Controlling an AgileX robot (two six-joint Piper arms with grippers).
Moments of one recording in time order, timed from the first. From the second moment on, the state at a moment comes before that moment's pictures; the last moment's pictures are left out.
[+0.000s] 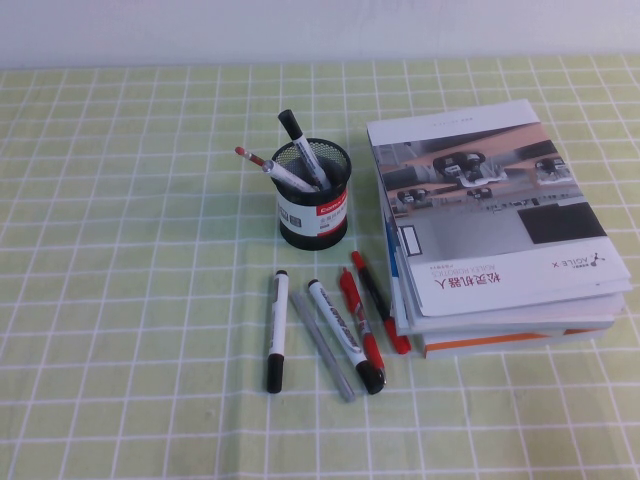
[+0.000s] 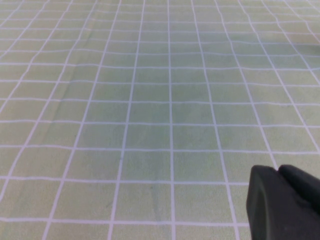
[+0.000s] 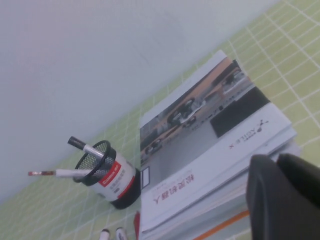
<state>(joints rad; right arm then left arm) 0.03 0.00 -0.04 0.67 0.24 0.08 0.00 -0.02 0.03 -0.11 0.39 0.14</state>
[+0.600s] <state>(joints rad) 0.03 0.70 -0.56 0.54 0.58 -0.20 0.00 -0.02 0.03 -0.11 0.39 0.14</state>
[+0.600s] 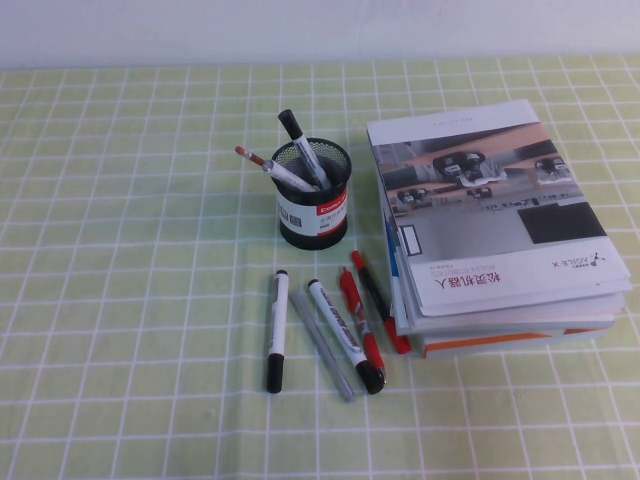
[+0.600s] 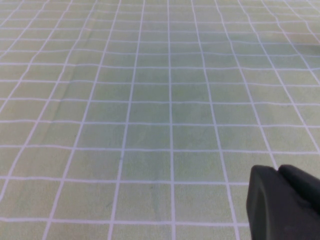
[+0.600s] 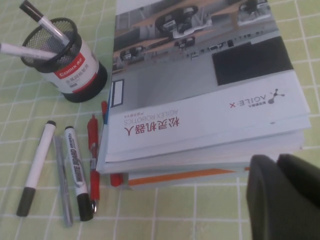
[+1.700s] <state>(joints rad) 0.71 1.71 -1.27 0.41 0.12 -0.44 0.00 -0.02 0.03 -0.11 0.39 0.14</state>
